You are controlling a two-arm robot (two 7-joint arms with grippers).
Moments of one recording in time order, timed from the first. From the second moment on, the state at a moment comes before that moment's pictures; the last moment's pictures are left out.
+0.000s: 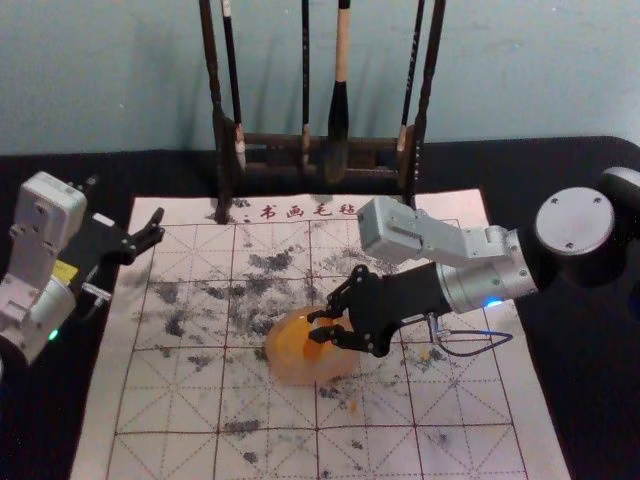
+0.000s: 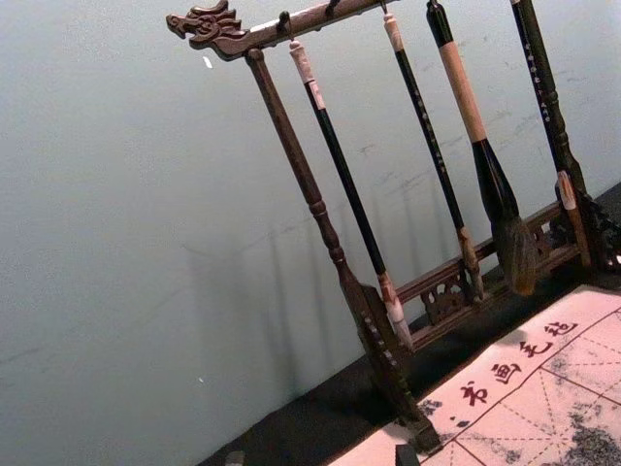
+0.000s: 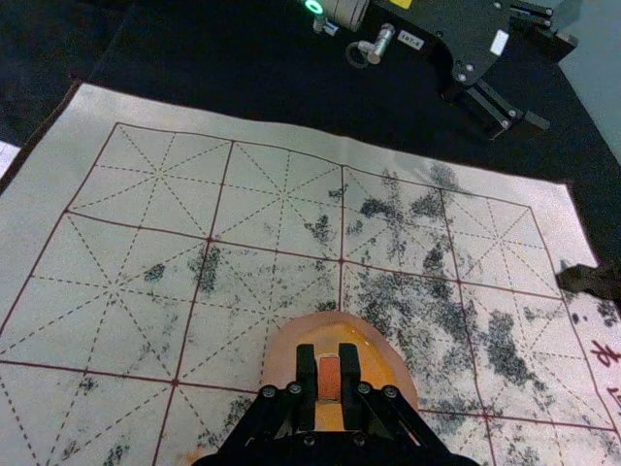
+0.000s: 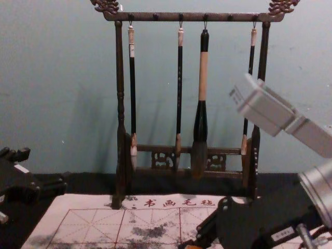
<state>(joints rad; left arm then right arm) -0.20 0.60 0.45 -1.41 -0.25 -0.12 0.03 0.69 0.55 -0.89 -1.32 0.21 0.04 0.97</state>
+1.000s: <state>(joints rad) -0.20 0.60 0.45 -1.41 -0.25 -0.12 0.03 0.73 0.46 -0.91 -1.22 0.21 0.03 0.96</state>
